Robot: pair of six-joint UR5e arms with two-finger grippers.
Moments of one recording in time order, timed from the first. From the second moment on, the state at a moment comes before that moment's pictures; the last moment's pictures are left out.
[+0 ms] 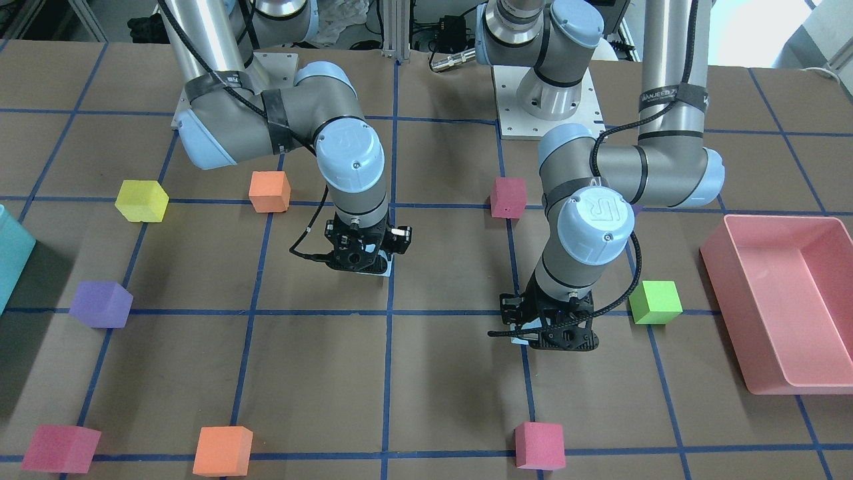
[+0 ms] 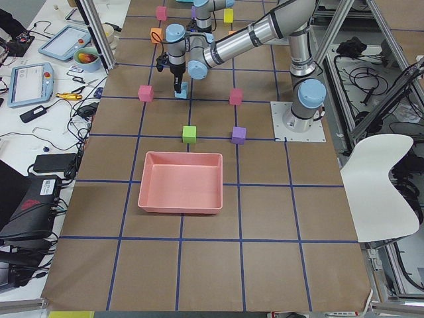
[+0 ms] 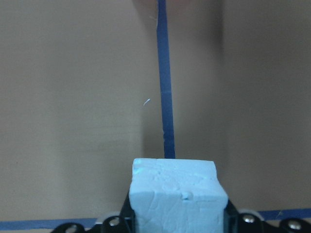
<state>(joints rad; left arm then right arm) -1.60 -1.98 -1.73 -0.95 1.60 0.03 1.95 -1.20 1.80 -2.11 -1.48 0.47</state>
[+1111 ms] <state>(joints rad) -1.62 -1.87 -1.74 -1.05 1.58 0.02 1.97 -1.17 1.79 -2.12 -1.47 0.46</state>
